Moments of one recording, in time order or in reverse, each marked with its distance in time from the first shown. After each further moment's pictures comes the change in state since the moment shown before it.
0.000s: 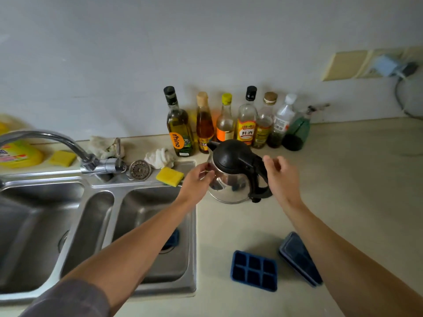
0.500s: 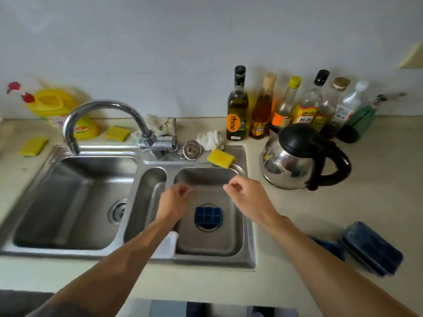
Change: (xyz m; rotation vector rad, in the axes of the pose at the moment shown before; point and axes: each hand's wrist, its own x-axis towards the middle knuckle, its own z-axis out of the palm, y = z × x) left_hand -0.091 -0.139 -0.192 0.409 0.253 -0.120; right_hand -0.146 -0.079 0.171 -0.148 -0.535 -0.290
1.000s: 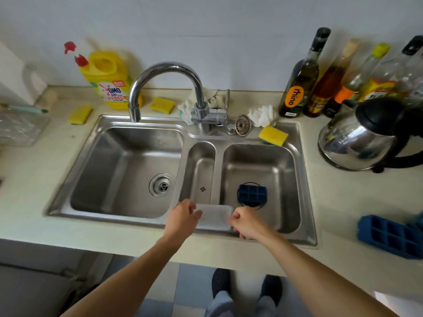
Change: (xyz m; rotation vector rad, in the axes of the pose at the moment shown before) left_hand -0.056 -0.164 -0.060 0.161 -0.129 -0.145; right_hand -0.038 -0.009 0.214 -0.016 -0.470 0.491
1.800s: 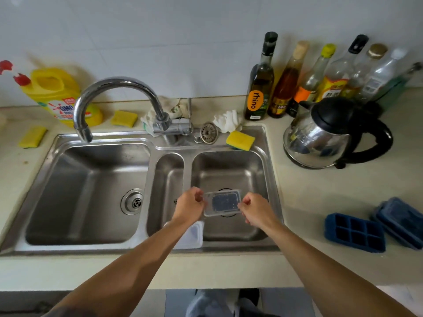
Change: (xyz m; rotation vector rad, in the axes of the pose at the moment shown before) left_hand 0.048 0.113 0.036 -0.208 -0.115 0.085; right_hand 0.007 0.045 -0.099 0.077 0.325 0.064
